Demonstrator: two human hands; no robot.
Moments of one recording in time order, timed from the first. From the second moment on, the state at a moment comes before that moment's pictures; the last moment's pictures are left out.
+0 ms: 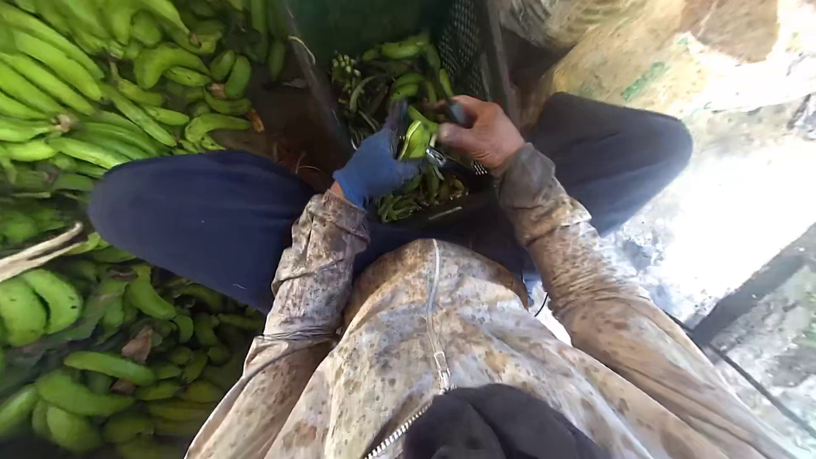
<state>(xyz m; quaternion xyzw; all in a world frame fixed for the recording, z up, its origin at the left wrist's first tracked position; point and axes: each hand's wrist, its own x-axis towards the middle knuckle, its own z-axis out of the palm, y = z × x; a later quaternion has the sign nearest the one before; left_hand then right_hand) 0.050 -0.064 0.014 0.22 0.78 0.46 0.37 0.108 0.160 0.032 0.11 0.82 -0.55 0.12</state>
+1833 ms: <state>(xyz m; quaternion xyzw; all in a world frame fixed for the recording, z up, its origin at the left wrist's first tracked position) 0.081 -0.061 -0.003 -0.11 0.35 0.75 0.55 0.113 0.125 0.056 -0.08 0.43 -0.88 0.18</state>
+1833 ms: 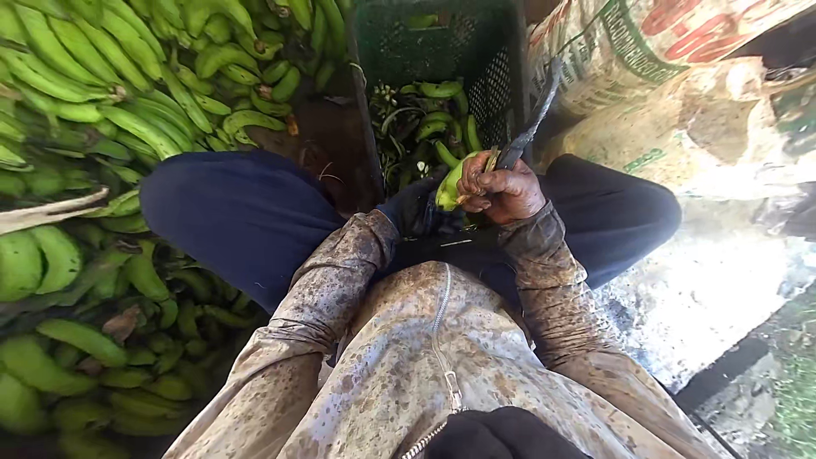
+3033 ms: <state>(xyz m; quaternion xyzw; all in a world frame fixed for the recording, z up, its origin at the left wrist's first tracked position) 0.016 -0.107 0.000 -0.34 0.65 0.67 -0.11 0.078 0.026 -0.052 0.09 0.84 -0.43 0.33</state>
